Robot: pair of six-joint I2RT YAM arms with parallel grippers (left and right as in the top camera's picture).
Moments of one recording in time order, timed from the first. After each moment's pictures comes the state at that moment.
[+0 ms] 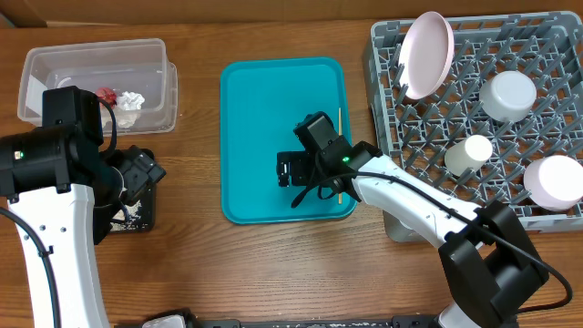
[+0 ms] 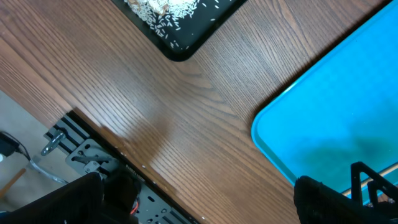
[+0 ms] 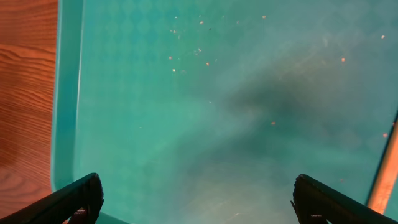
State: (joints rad) left arm 0.19 1.36 1.60 -1.68 -0.04 -0.70; right arm 0.67 1.79 1.18 -0.47 -0.09 0.57
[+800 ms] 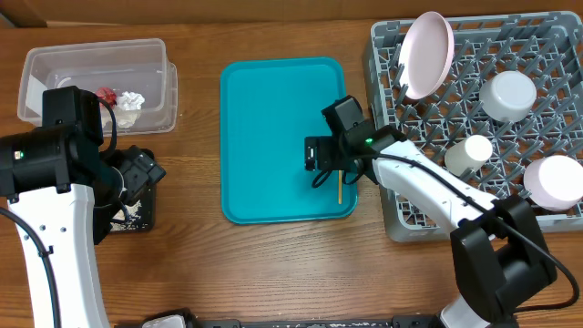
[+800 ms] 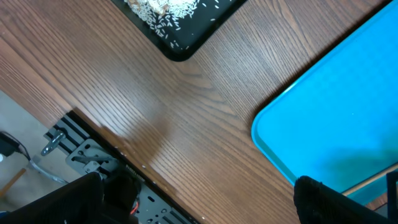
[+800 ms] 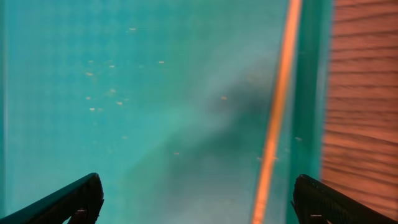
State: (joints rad) left arm 0.19 1.36 1.60 -1.68 -0.04 -0.70; right arm 0.54 1.80 1.20 -0.53 -0.03 0.49
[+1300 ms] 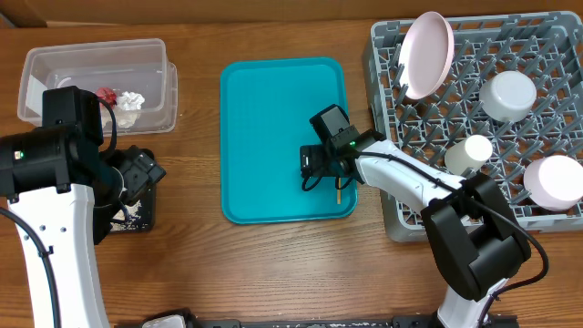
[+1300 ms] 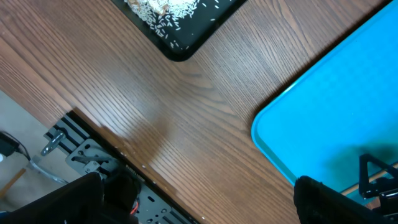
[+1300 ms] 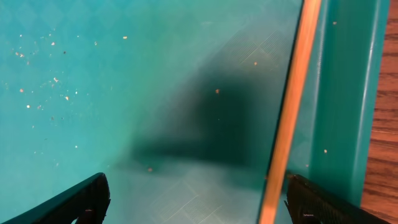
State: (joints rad) left arm 0.19 1.36 1.60 -1.68 -0.04 -0.70; right arm 0.56 1.92 1.21 -0.49 0.01 0.49
